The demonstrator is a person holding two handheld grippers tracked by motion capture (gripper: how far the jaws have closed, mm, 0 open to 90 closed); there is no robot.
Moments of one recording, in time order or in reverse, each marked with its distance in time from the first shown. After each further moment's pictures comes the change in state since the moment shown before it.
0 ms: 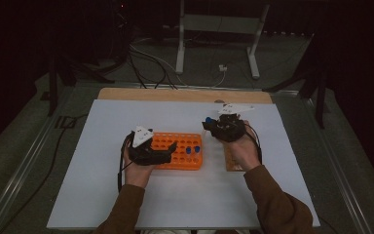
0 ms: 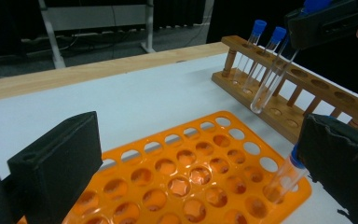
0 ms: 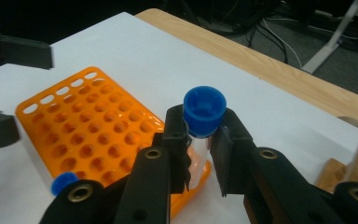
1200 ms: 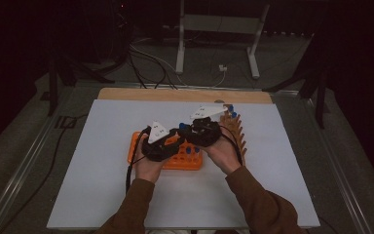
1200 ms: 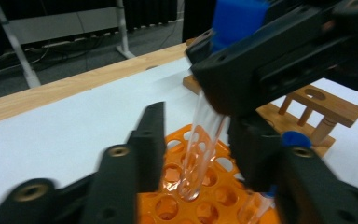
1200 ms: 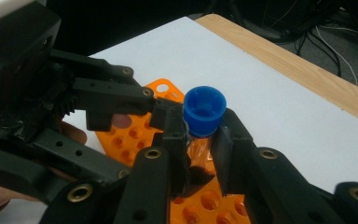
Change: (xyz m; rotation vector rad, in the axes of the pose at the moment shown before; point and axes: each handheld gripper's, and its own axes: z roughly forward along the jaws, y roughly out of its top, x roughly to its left) left arm -0.020 0.014 0.022 0.015 -0.096 0.100; right arm 0.060 0.025 0.024 0.016 0.150 -0.081
